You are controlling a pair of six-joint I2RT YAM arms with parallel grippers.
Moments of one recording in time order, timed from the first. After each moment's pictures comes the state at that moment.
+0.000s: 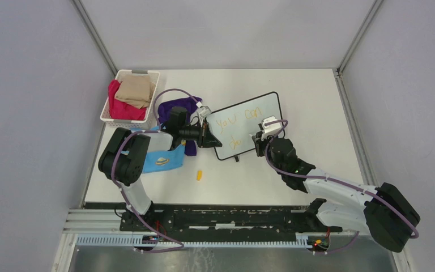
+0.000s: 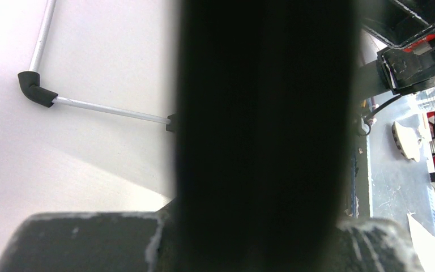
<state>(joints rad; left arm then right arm) -0.36 1.78 0.79 0.39 1.02 -0.13 0.78 1.09 0.44 0.40 0.37 0.11</state>
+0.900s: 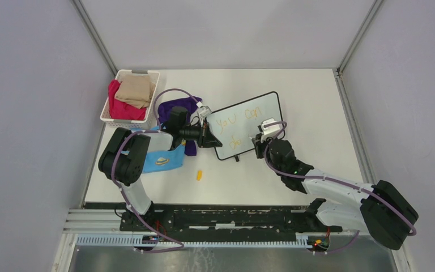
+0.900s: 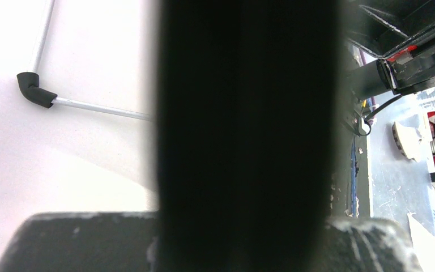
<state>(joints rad) -0.37 1.78 0.80 0.39 1.02 -0.13 0.78 1.13 0.42 0.43 0.37 0.12</state>
